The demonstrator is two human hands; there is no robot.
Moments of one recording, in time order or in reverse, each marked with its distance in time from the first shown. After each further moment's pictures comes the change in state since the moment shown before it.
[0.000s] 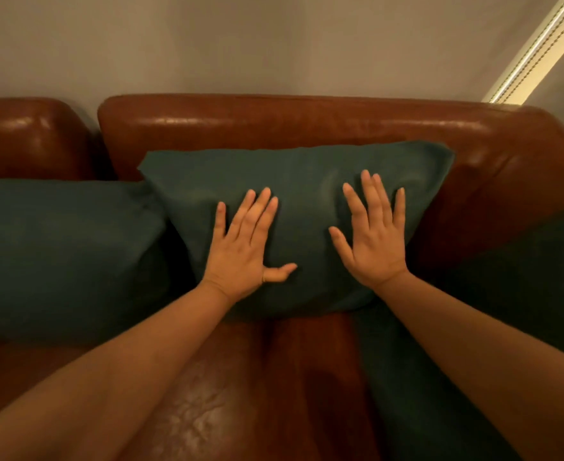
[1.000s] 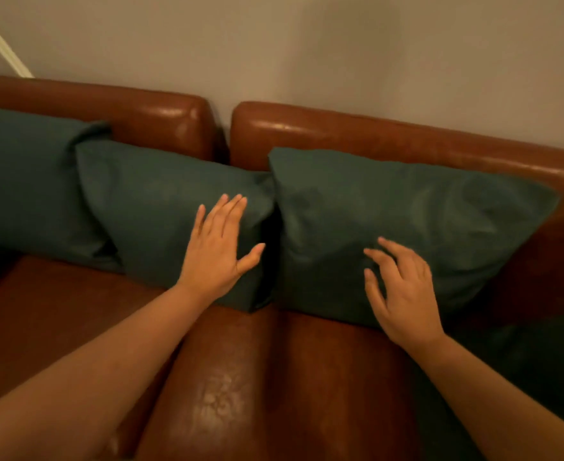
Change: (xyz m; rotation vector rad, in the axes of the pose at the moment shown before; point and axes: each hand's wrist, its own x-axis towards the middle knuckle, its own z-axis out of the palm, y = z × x) left_hand -0.087 -0.082 -0.087 -0.037 -0.151 -0.451; right_hand -0.032 -0.079 -0.037 0.369 -0.150 -0.055
